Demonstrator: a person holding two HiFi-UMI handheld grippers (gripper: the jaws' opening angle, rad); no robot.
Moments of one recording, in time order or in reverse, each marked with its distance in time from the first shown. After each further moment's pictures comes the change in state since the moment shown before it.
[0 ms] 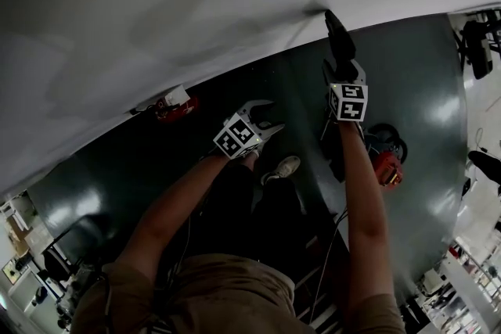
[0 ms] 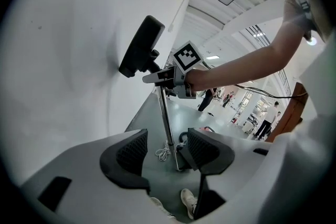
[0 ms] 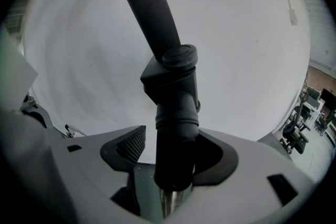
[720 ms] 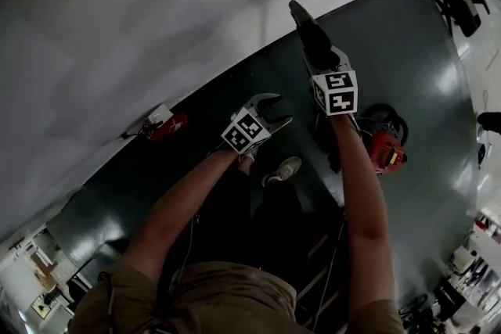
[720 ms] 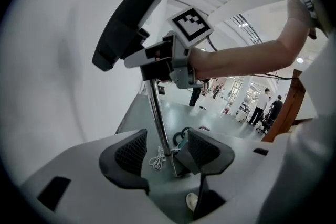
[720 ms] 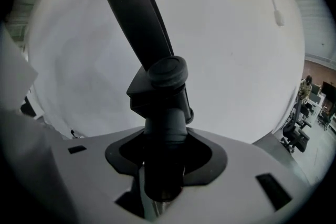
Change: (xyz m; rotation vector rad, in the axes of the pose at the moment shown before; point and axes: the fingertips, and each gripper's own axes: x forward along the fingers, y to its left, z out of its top) left arm 0.148 -0.118 0.090 0.139 0.057 -0.089; right arm -0.122 -0.119 0.013 0.056 -0.060 0.033
